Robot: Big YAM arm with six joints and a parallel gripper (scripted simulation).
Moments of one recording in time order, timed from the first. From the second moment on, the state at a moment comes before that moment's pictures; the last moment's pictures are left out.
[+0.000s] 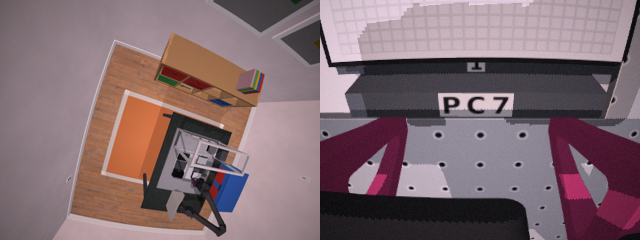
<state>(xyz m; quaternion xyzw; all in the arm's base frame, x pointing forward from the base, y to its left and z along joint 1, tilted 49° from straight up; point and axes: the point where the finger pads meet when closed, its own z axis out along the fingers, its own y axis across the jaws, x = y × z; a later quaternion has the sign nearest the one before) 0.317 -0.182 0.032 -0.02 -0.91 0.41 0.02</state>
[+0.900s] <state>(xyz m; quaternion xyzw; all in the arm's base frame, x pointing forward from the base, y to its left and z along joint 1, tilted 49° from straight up) 0.319 -0.183 0.031 -0.02 -0.91 0.41 0.02</state>
